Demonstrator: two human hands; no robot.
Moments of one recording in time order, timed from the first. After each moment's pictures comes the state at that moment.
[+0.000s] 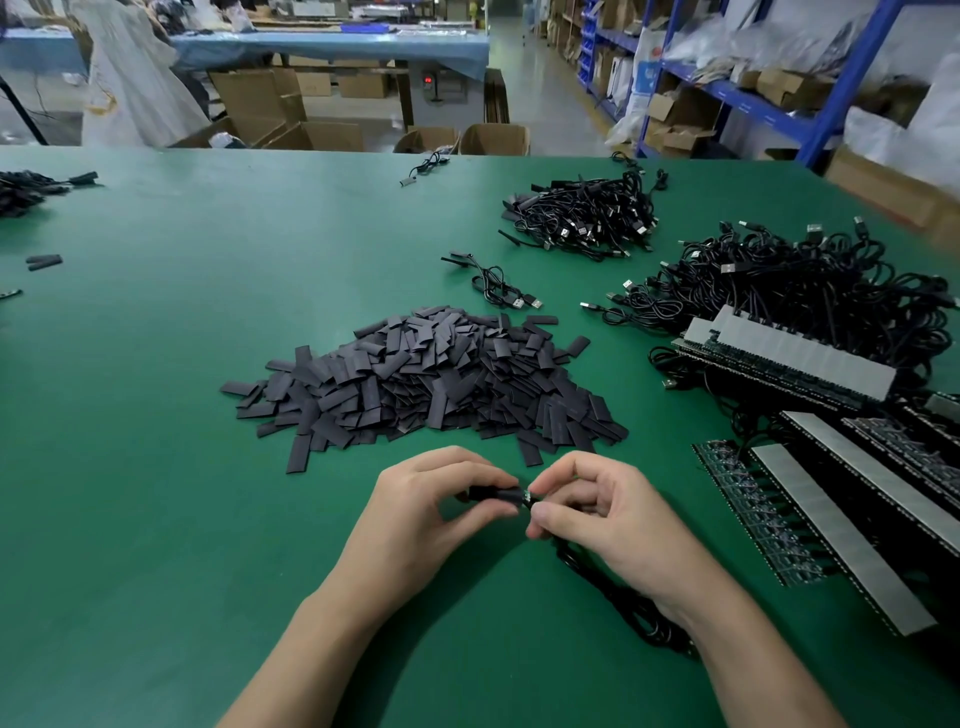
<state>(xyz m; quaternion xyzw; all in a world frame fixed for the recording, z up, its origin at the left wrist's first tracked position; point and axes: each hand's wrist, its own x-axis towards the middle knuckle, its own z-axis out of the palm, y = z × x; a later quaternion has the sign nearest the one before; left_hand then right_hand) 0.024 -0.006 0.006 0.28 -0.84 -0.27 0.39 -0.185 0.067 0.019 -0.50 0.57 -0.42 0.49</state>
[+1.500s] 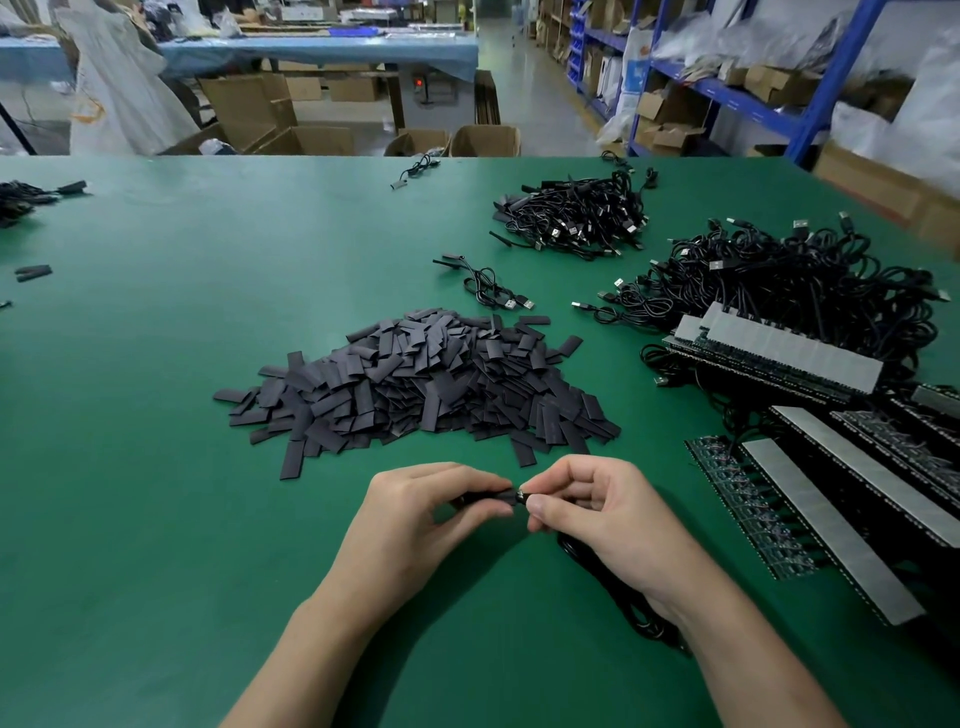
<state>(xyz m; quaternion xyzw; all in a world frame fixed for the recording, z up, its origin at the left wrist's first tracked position) 0.023 -0.002 0.010 0.29 -0.84 -0.25 0.38 -0.182 0.068 0.019 -0.47 0.58 -0.45 0.49</state>
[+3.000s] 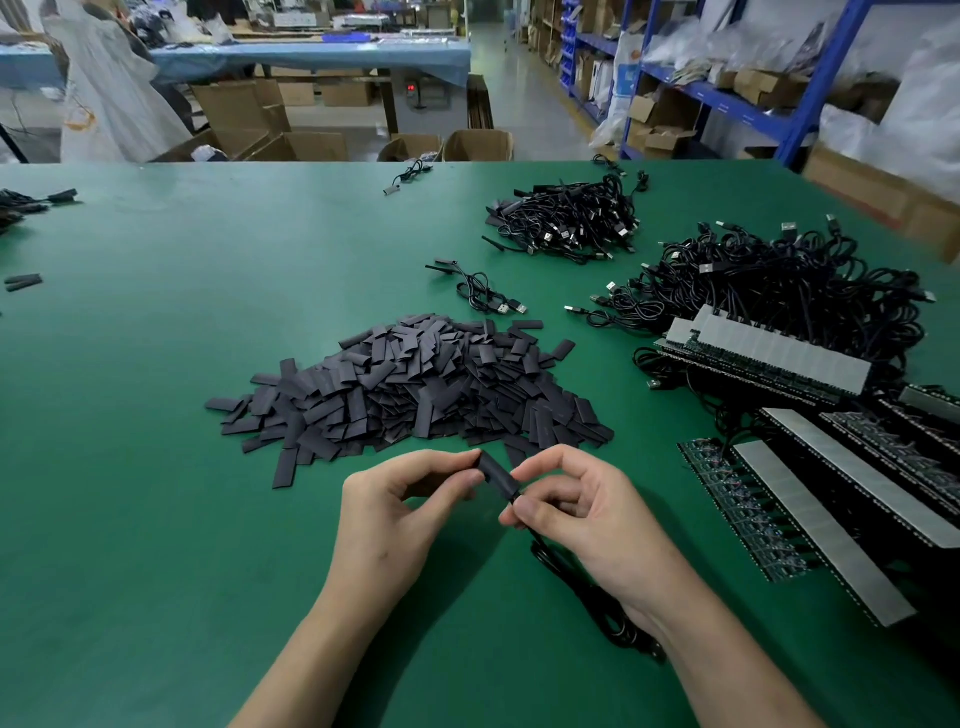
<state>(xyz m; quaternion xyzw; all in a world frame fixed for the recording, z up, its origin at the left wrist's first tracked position) 0.018 -0.002 0.006 0.39 -0.69 -0.40 0.46 -0.172 0.068 0.019 -0.47 0.54 -0.49 0.50</state>
